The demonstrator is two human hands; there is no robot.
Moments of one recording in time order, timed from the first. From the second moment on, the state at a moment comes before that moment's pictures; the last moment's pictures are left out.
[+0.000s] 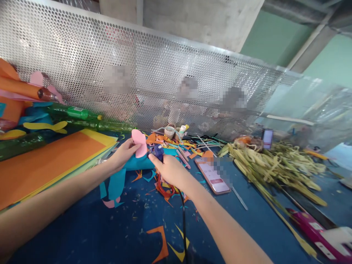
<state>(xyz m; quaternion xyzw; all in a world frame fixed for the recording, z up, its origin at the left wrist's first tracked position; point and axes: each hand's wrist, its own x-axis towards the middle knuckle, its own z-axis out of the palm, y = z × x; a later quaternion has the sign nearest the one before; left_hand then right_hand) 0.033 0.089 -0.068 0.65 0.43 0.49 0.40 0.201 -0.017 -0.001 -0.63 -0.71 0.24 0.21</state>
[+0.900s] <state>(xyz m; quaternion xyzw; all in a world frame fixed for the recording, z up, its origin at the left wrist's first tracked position) 0.033 0.091 -0.070 0.66 0.42 0.48 0.39 0.227 -0.014 -0.002 -0.65 -0.66 0.28 0.24</state>
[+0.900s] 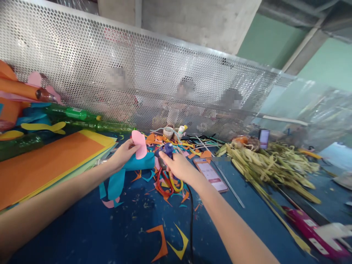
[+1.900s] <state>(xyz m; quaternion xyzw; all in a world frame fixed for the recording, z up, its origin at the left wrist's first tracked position) 0.034 0.085 -0.064 0.71 0.35 0.45 0.41 0.246 0.036 -0.022 -0.54 -0.79 0.03 0.31</state>
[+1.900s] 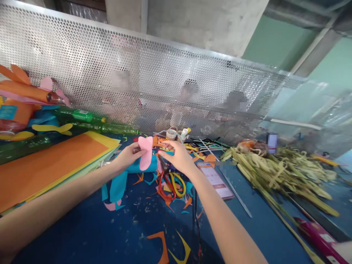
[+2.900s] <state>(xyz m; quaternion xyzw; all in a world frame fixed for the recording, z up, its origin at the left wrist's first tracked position) 0.032 0.080 -0.066 0.79 0.36 0.40 0.31 0.231 0.053 -0.034 -0.46 -0.83 0.07 0.31</state>
